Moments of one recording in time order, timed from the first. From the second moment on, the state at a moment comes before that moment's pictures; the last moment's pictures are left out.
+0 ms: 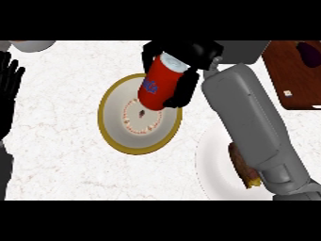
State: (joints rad) left arm -0.26 0.30 0.25 -1.50 0.12 -0.01 0.00; right arm -1.02 -0.05 0.09 -1.06 0.65 0.57 -0.09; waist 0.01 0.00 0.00
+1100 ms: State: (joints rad) left arm -0.28 0.27 0.22 -1.48 0.11 -0.01 -0.01; right arm -0.97 0.00 0.24 -0.69 0.28 0.04 -0.15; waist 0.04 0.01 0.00
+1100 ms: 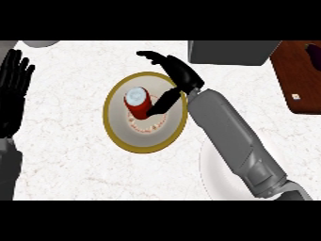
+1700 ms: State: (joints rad) left arm -0.28 0.28 0.23 -1.51 0.11 0.00 0.01; right arm -1.07 -0.17 -0.05 -0.46 0.12 0.03 -0.31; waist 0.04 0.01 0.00
